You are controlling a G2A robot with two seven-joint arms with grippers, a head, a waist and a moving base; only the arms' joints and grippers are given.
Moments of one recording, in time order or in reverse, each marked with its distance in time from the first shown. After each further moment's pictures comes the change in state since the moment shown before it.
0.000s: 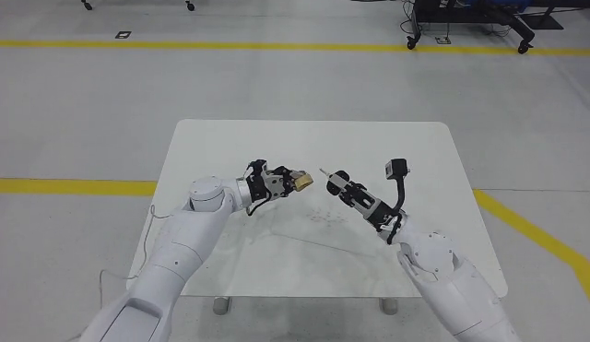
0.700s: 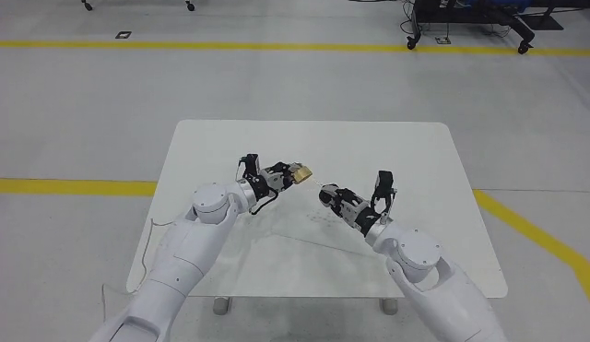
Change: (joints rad) left arm 0.107 0.014 -0.033 -0.191 0.120 -0.091 0.282; right arm -0.025 -0.035 -0.056 -0.103 0.266 0.541 -0.167
